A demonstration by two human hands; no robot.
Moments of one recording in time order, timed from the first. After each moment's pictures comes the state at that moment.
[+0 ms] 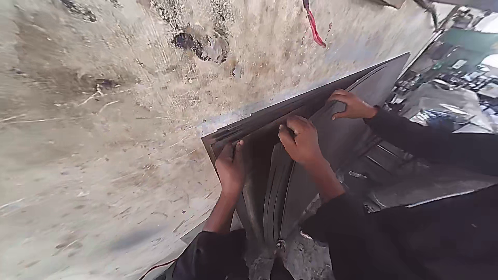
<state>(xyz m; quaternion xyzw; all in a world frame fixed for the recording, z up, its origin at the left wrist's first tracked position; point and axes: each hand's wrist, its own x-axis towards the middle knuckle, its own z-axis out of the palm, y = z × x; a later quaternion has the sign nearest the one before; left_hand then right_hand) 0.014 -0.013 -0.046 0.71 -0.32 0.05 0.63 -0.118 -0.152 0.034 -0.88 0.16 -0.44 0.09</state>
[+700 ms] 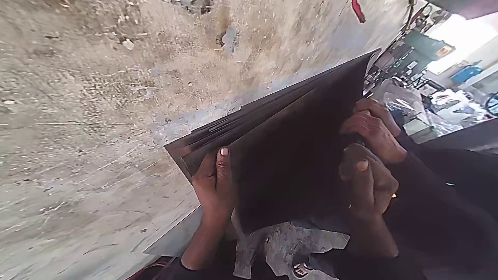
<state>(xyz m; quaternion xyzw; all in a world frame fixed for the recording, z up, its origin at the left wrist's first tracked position) 0.013 -0.014 -0.055 0.62 -0.33 0.02 0.71 -0.212 -0.131 0.039 -0.84 0.17 -0.51 0.09</state>
